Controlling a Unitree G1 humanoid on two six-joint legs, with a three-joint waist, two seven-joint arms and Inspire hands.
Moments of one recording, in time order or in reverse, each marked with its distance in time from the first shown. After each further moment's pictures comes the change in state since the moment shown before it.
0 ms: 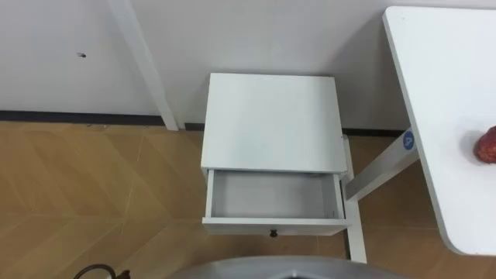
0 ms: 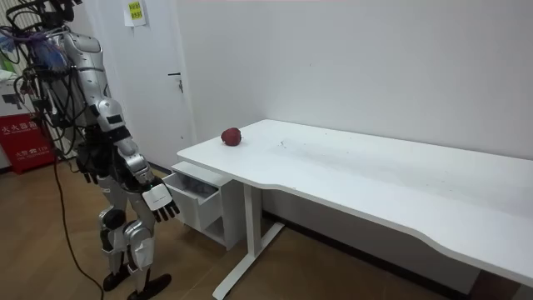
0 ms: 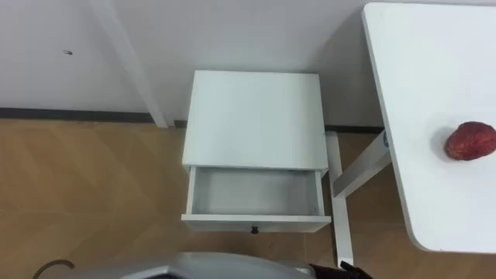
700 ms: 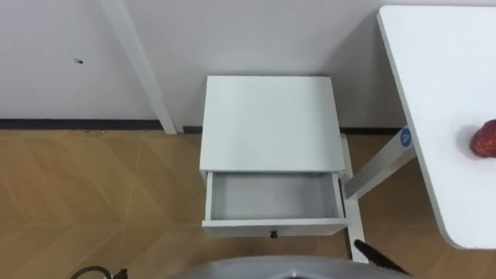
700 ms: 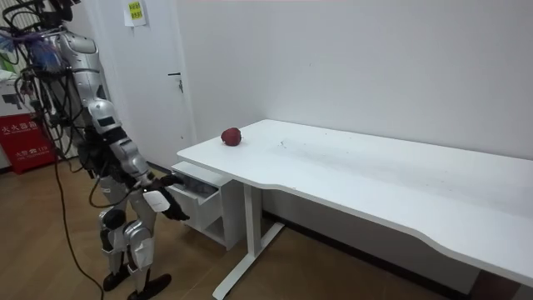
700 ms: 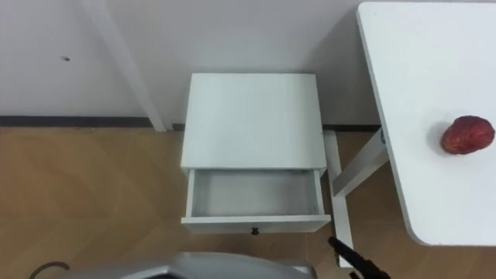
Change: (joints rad) left arm 0.012 0.012 0.090 -0.003 -0.032 -0.045 0.002; right arm 0.010 0.001 -0.351 -0.037 0.622 -0.002 -0.082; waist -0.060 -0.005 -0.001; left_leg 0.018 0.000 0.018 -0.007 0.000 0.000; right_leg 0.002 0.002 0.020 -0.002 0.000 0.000
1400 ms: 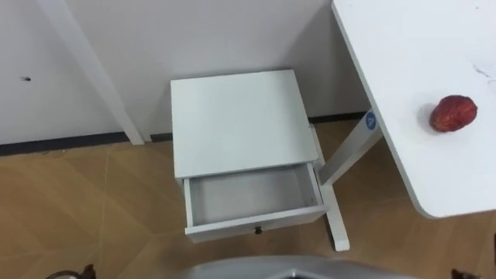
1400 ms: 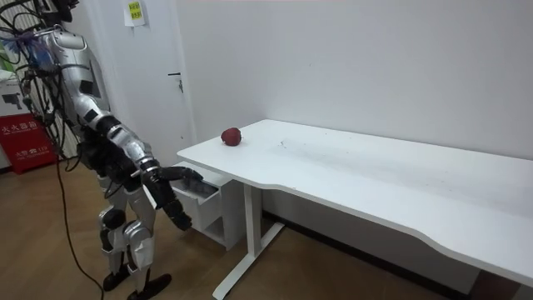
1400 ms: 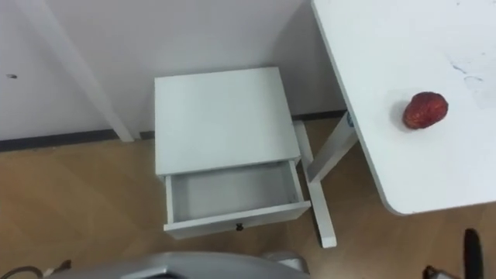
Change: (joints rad) left arm 0.026 0.037 0.111 -0.075 0.009 -0.019 0.037; right arm -0.032 -0.063 -0.393 -0.404 0.407 -0.117 -0.415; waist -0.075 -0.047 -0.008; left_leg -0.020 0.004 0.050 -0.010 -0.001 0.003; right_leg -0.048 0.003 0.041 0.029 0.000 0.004
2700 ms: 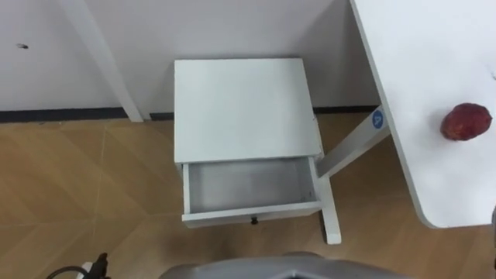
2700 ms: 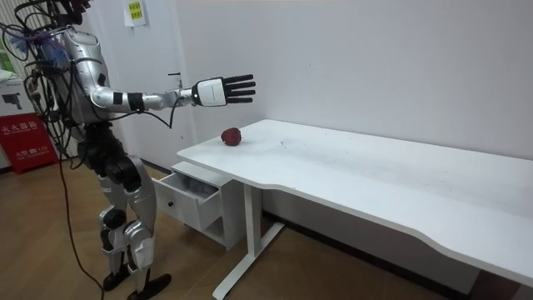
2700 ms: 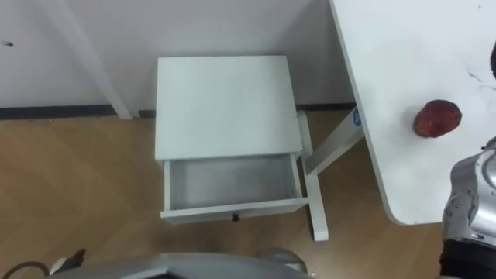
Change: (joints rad) left arm 0.018 0.026 -0.157 -0.053 -0.018 -0.003 -0.052; right arm -0.036 -0.116 0.397 -0.703 -1.040 -0.041 -0.133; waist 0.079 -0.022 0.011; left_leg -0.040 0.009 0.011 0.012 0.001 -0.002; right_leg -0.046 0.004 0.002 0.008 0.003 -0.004
